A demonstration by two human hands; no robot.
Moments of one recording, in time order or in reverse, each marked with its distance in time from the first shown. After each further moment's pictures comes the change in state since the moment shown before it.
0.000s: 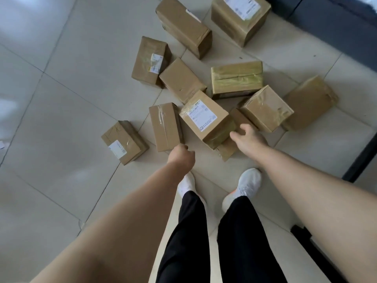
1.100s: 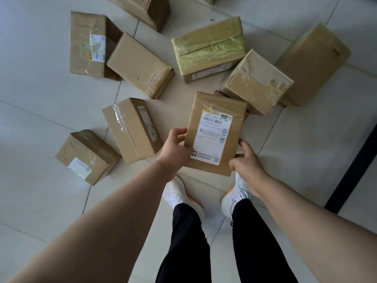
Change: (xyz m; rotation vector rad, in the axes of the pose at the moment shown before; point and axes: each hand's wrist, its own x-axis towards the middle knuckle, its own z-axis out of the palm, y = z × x) left_hand 0.101 0.020 0.075 -0.346 -0.156 0.171; right_hand 0.066 0.117 0.061 0.568 -0.075 0.207
